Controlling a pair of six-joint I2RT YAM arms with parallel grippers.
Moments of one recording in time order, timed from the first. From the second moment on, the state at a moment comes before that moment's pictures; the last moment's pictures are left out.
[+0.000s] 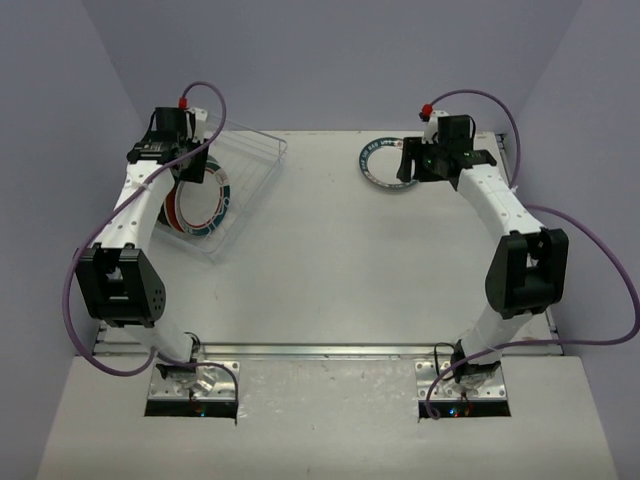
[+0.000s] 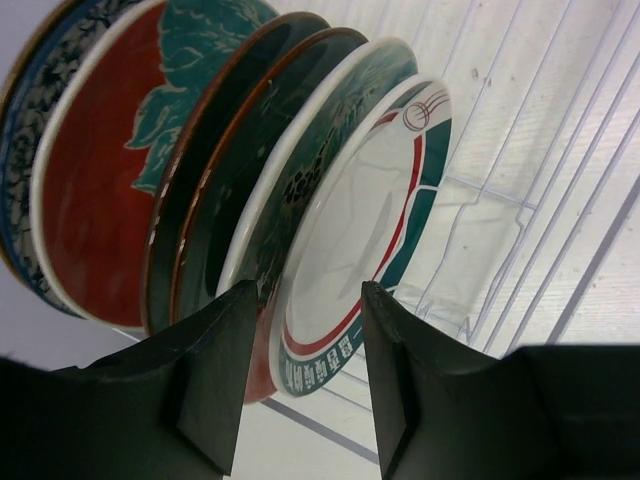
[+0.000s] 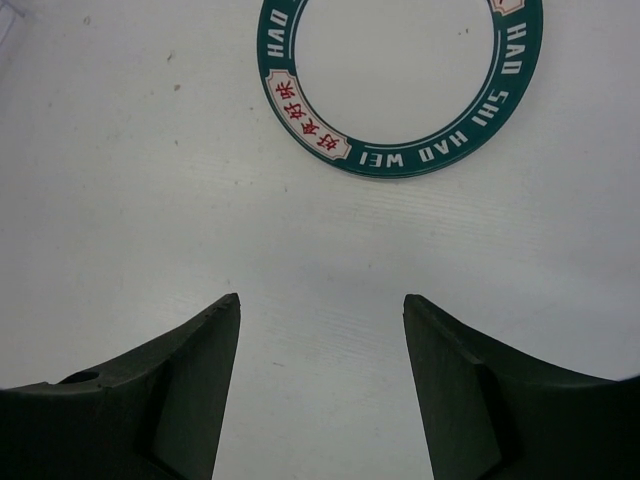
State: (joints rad) left arm 0.05 1.63 1.55 -0.73 -0.15 0.22; right arm 0.11 1.74 1.45 -0.44 -0.15 0.07
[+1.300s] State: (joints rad) left arm 0.05 1.37 1.81 -0.79 0.37 0.20; right arm 0.26 1.52 1.34 -0.28 -0.58 0.06
